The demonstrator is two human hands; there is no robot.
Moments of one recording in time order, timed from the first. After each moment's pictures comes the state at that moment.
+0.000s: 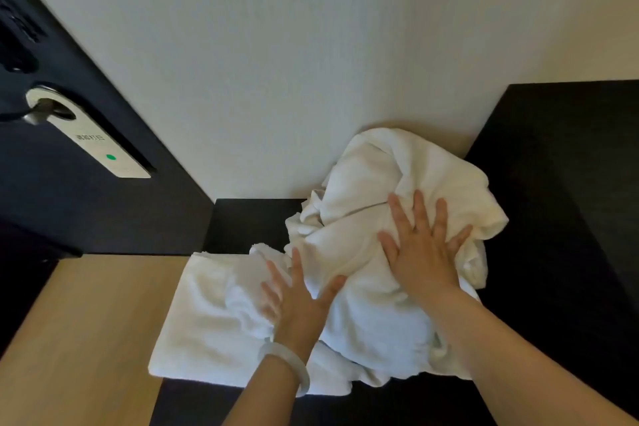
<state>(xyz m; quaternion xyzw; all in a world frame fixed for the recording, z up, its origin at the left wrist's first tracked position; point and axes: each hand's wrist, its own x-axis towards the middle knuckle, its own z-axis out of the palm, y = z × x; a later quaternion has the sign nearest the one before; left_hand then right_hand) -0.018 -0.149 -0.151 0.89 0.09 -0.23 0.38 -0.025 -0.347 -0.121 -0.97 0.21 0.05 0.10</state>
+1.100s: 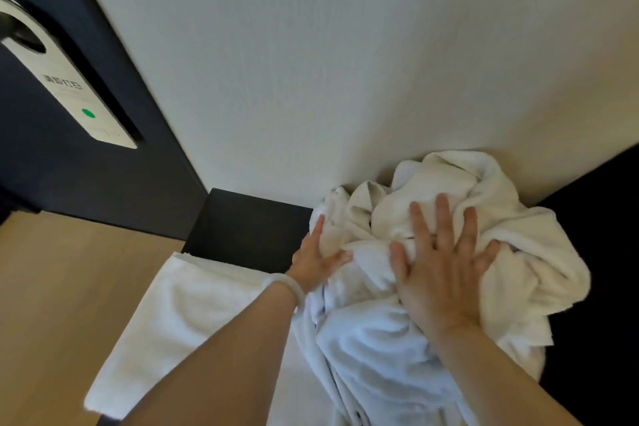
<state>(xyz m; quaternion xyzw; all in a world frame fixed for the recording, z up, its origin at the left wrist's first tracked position) 0.135 -0.169 -0.220 0.77 0.00 -0.34 0.54 0.049 -0.333 -0.140 -0.98 0.20 0.02 0.02</state>
